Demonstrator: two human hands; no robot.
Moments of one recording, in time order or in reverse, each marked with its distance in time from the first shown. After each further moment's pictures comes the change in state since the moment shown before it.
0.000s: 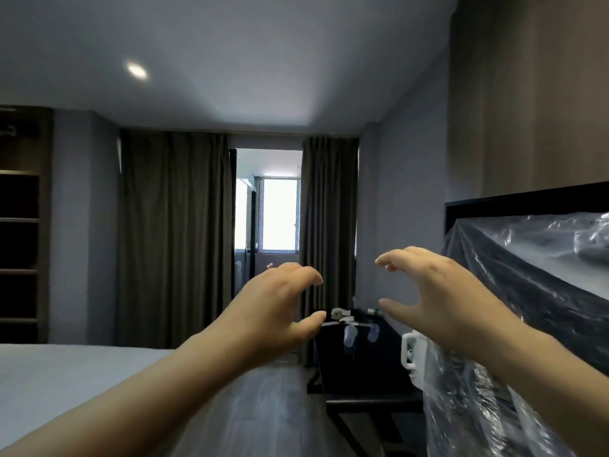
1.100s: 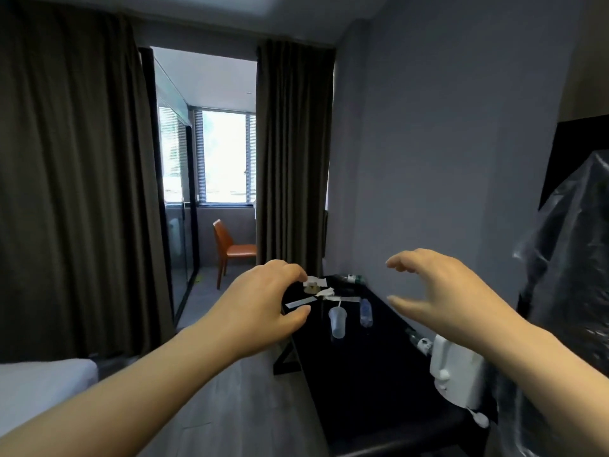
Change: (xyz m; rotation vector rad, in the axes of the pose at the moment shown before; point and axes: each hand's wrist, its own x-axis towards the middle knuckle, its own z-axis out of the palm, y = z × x) left_hand 0.262 -0.399 0.364 -0.170 -0.159 0.015; right_hand 0.310 0.177 0.423 -0.029 -0.218 0.314
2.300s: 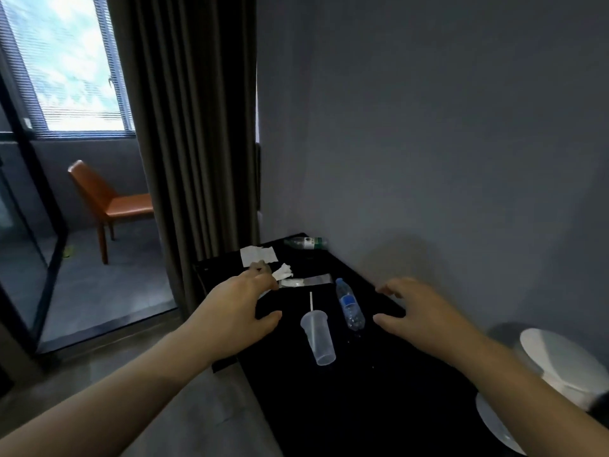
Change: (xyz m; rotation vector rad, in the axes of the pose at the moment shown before) left_hand 0.375 -0.353 0.352 -0.260 -0.324 0.117; right_hand 0.374 0.181 0.358 0.102 -0.297 0.515
